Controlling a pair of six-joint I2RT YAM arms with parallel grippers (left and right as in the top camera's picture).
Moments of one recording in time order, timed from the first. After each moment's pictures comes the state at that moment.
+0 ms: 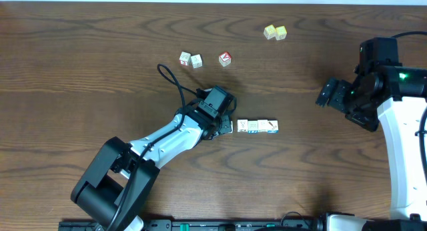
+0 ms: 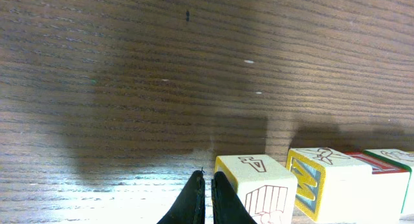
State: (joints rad) left arm -0.65 1.76 0.97 -0.36 0.03 -0.80; right arm -0.06 1.46 1.44 -1.34 -0.01 0.46
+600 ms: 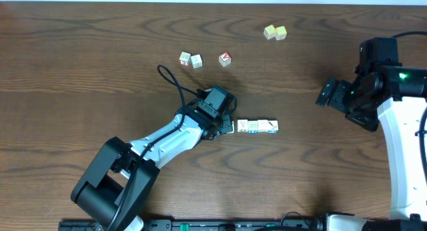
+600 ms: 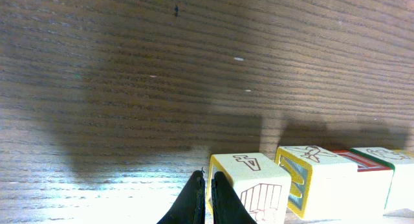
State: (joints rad) left arm -0.65 1.76 0.97 -0.35 0.06 -0.83; right arm -0.06 1.46 1.44 -1.34 -0.01 0.46
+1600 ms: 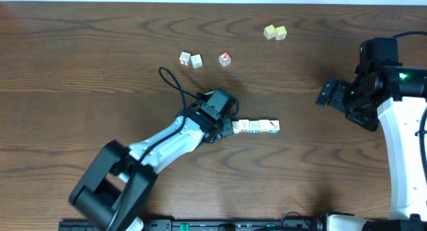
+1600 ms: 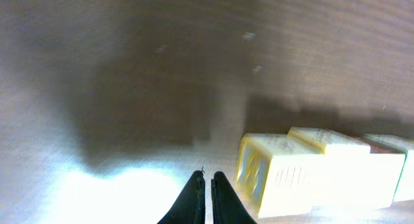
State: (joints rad) left arm -0.68 1.74 0.97 -0.41 0.04 -0.88; right arm -0.06 1.46 1.44 -1.33 -0.01 0.46
